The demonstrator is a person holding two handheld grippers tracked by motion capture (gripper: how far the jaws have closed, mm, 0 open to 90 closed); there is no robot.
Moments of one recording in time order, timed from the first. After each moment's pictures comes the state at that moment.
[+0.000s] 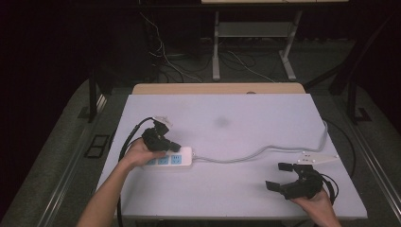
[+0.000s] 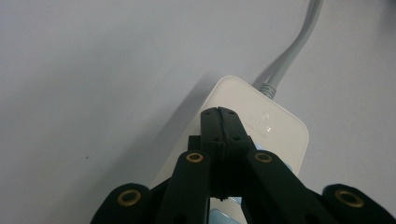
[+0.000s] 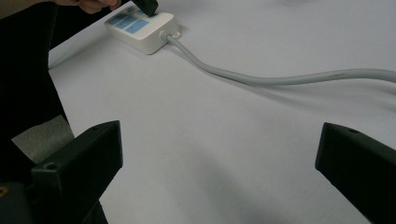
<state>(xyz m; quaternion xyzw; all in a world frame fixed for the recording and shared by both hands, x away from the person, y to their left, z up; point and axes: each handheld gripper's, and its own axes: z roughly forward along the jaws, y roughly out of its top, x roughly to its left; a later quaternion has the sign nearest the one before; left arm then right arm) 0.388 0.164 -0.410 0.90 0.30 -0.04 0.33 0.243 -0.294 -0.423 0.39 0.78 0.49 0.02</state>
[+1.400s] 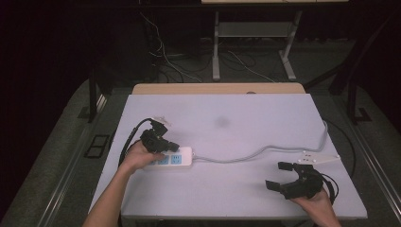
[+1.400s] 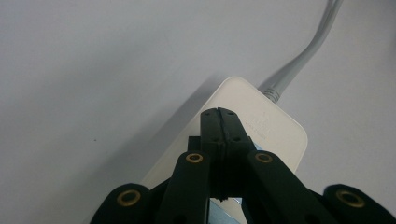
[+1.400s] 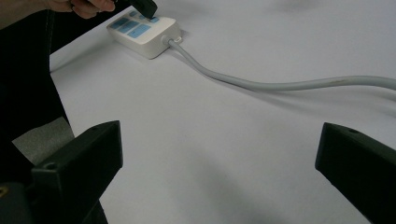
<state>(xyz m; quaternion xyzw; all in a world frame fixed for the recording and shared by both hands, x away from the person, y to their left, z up) 0.377 0.164 -0.401 0.88 0.34 -0.01 0.33 0.243 -0.293 -0.421 0.39 0.78 0.50 0.03</state>
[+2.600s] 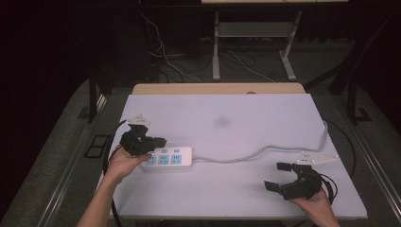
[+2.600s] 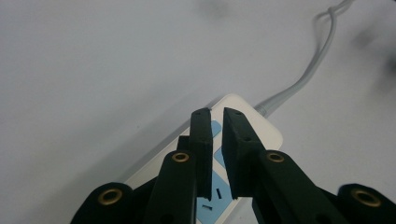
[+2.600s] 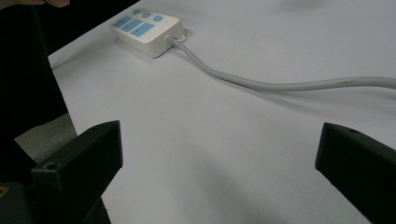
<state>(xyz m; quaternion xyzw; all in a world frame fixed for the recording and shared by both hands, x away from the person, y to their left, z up) 0.333 0.202 -0.364 0.83 0.39 0.08 0.40 0.243 -0.290 -0.421 0.38 0.78 0.49 0.02</state>
